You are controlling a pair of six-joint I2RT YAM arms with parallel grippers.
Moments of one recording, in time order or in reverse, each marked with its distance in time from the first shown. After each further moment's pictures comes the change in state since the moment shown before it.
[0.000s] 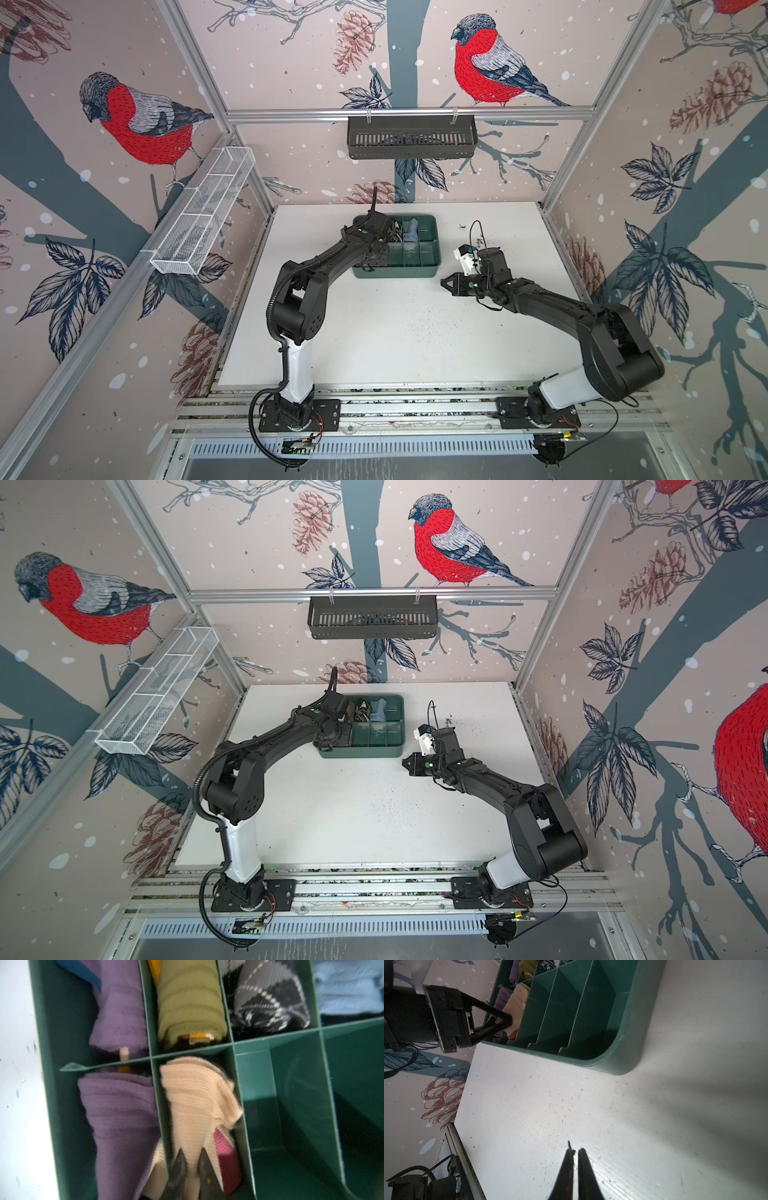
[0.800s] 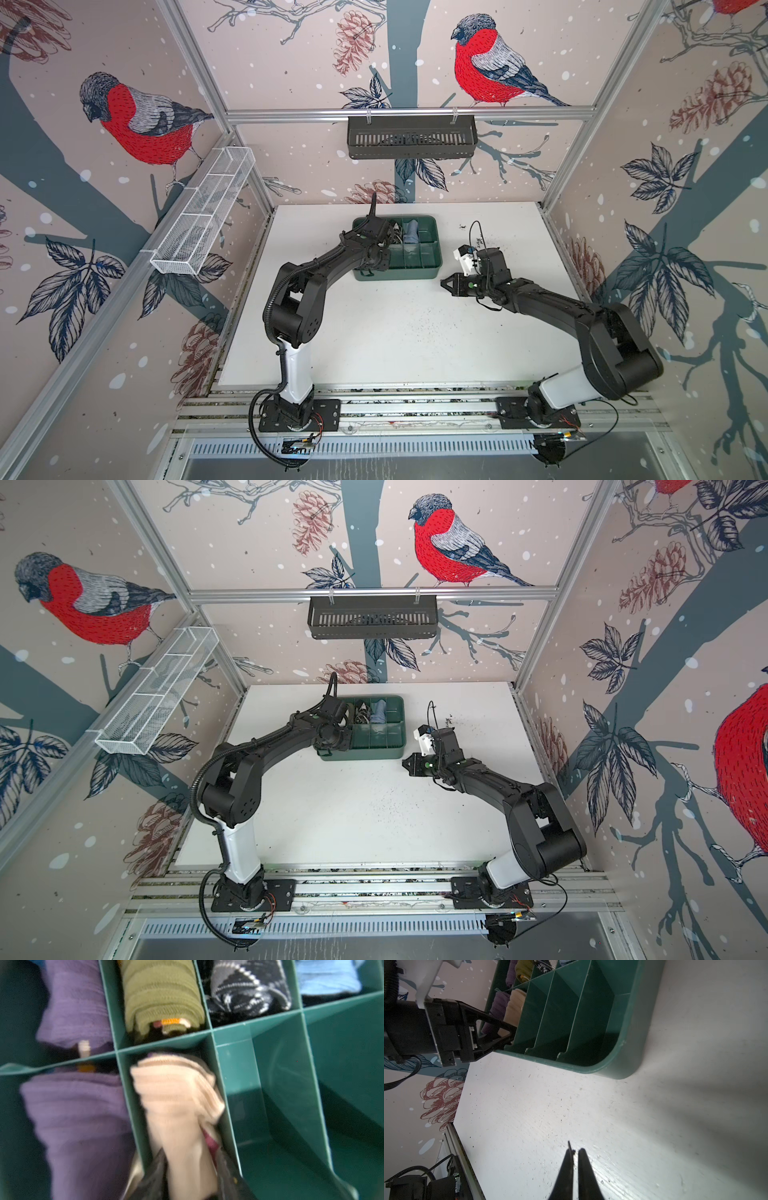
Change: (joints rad) left arm 0.000 -0.048 -0.065 0.045 0.108 0.011; right arm 0.001 0.007 0.000 0.000 0.000 0.002
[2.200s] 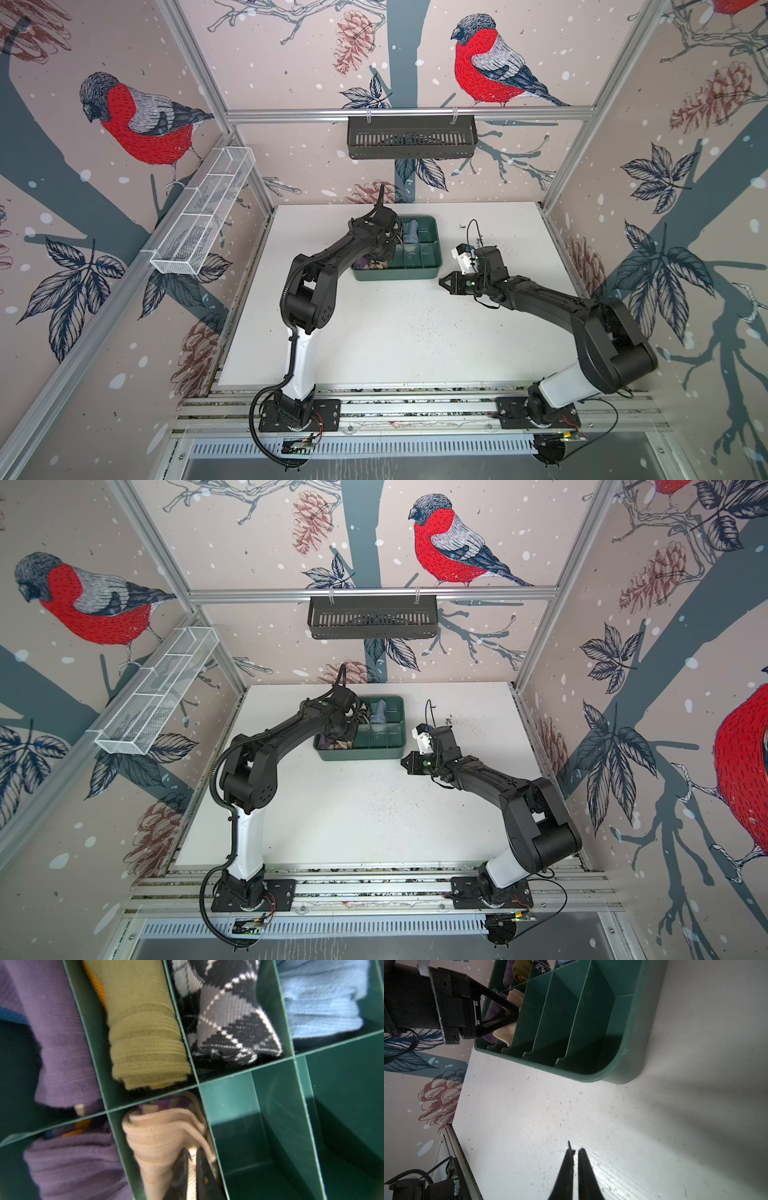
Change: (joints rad) left arm -0.001 0.185 0.263 -0.133 -0.026 0.058; right arm 0.005 0.038 0.029 0.000 0.004 0.002
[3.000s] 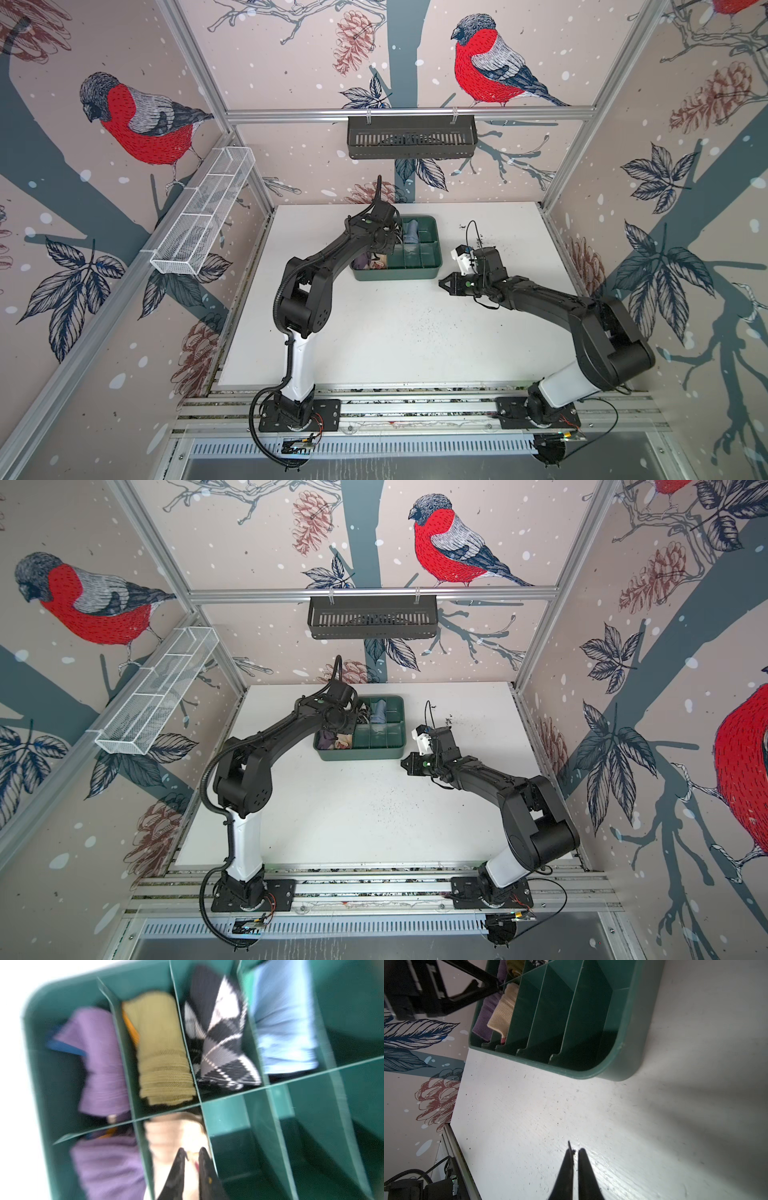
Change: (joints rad) left arm -0.002 -0.089 -0.012 0.054 -0.028 -0.026; right arm 0.000 0.016 -0.001 0.000 0.000 0.000
